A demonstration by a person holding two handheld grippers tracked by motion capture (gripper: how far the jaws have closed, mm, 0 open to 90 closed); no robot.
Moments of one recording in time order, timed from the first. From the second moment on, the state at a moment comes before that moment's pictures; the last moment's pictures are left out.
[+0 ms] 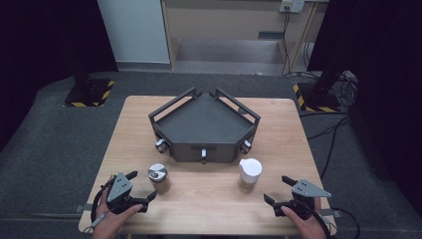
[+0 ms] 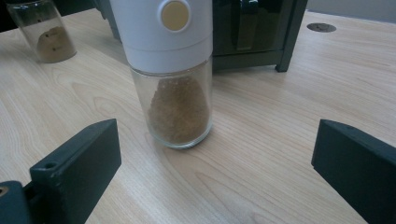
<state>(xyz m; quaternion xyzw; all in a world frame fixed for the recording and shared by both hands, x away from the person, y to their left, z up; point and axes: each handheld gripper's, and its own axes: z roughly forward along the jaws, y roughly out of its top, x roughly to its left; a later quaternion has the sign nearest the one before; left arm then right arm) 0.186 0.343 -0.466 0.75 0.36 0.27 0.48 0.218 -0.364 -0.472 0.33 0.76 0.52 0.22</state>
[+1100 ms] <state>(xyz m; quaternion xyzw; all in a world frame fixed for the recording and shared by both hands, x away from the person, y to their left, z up) 0.200 0.327 -0.471 0.75 0.35 0.27 0.49 0.218 -0.359 -0.473 0.33 0.77 0.50 0.22</state>
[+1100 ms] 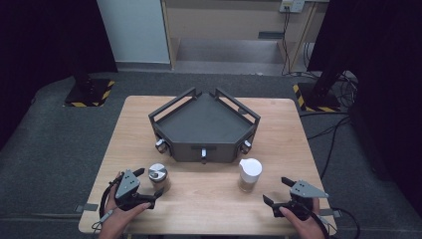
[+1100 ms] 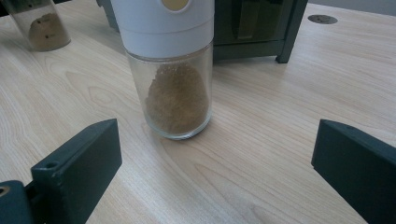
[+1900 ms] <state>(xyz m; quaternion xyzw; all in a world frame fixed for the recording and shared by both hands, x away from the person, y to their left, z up) 0.213 0.315 -0.479 0.75 0.37 0.26 0.49 0.216 -0.360 -0.475 0.33 0.77 0.50 0.22</state>
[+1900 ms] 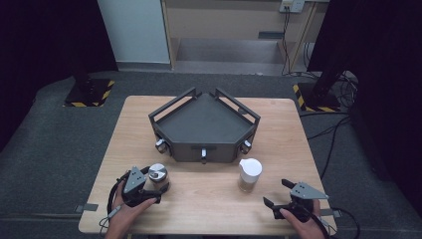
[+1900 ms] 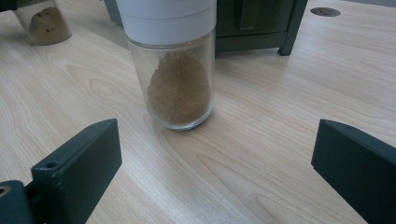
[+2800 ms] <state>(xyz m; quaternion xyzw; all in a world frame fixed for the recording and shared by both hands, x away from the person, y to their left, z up) 0.217 0.317 -0.477 0.75 0.36 0.25 0.49 0.214 -0.362 -0.475 0.33 0.77 0.50 0.22</state>
